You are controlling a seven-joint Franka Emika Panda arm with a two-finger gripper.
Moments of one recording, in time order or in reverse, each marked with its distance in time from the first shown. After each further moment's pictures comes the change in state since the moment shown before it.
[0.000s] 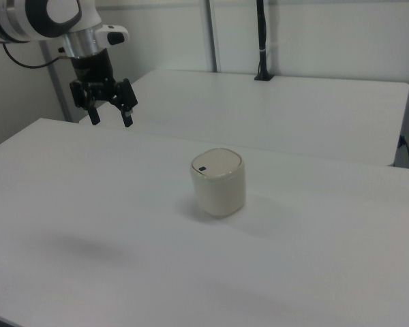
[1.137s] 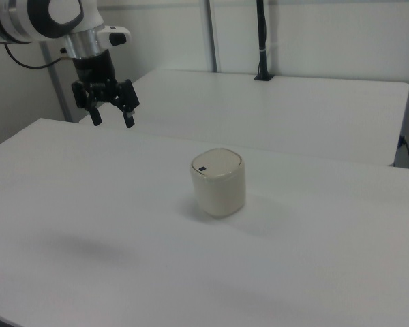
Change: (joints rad) arm -0.003 0.003 -0.002 0.000 0.000 0.000 -0.007
